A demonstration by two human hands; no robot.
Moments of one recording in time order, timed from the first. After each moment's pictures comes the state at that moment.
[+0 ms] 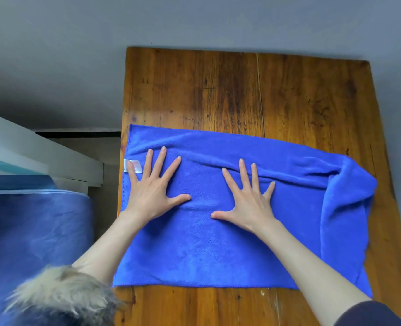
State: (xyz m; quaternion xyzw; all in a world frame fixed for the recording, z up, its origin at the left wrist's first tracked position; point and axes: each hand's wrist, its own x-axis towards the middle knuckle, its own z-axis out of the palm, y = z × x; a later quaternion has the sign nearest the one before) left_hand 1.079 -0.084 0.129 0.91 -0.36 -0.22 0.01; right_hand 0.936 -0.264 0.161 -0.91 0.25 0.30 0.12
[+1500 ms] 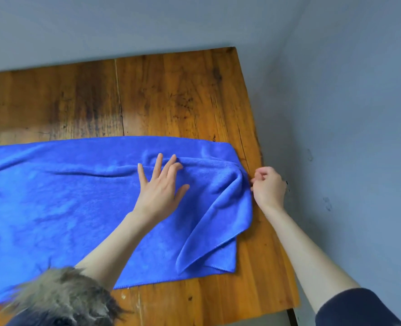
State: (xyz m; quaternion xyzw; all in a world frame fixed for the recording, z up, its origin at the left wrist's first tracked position) left_hand 0.878 -0.357 0.168 0.88 -0.42 -0.19 0.09; right_hand 0.732 -0.539 0.165 -0.71 0.60 -0.04 0.35
